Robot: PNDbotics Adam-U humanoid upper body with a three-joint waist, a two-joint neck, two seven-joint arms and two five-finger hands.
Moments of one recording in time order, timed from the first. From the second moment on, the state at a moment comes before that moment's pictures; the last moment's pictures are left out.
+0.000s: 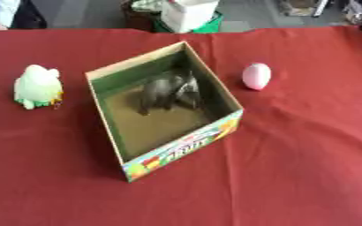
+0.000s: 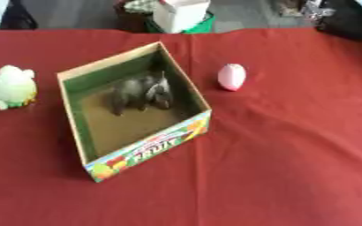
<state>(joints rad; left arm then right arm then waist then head) -0.70 0.67 -0.11 -1.98 -0.36 0.45 0.41 -0.72 -0.92 0.19 -1.42 0.52 0.00 0.07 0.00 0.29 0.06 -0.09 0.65</state>
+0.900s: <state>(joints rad) -0.70 0.67 -0.12 -1.98 -0.35 0.44 0.42 -0.81 -0.81 0.23 -1.12 0.59 -0.12 0.30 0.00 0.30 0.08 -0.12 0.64</state>
